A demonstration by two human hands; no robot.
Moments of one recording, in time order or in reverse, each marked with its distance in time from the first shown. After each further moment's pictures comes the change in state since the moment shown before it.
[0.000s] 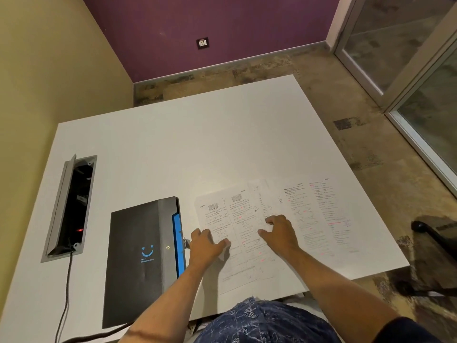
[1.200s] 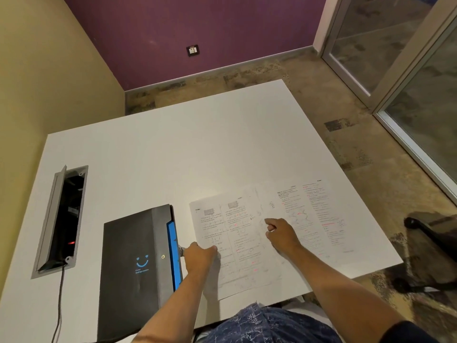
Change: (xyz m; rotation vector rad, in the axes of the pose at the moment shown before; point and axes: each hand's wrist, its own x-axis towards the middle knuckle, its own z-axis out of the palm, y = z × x) left_hand 0.005 0.000 0.012 -0.347 0.090 -0.291; right_hand 0.010 0.015 -0.015 0.142 -0.084 0.073
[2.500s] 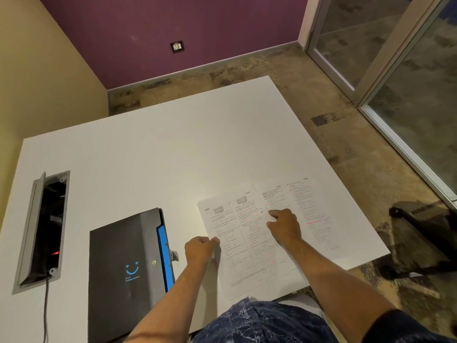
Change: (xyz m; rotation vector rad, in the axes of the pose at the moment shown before) left_hand 0.006 0.021 0.017 -0.088 -0.094 0.042; right_hand 0.011 0.001 -0.023 -0.123 0.223 0.073
